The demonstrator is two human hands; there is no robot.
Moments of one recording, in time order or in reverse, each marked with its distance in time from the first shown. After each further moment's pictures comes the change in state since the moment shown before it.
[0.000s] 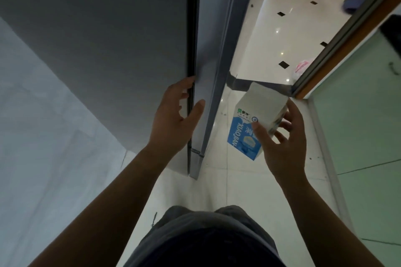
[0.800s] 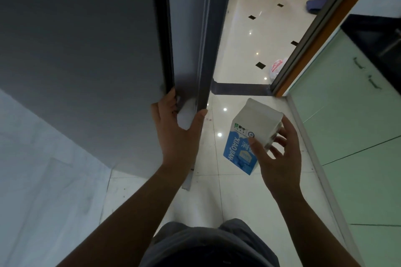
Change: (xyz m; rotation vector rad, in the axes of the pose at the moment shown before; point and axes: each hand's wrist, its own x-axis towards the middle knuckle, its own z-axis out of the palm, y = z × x) left_hand 0.022 -0.004 0.051 -0.213 0.248 0.011; right_hand -0.001 0.010 -0.005 -0.069 0.114 0.116
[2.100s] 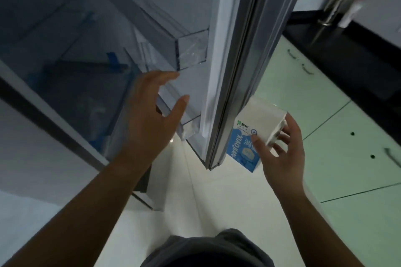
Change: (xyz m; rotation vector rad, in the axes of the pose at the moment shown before) left_hand -0.003 0.090 0.121 0.131 -0.347 0.539; right_hand 0.043 0.027 -0.164 0.023 0.280 0.099
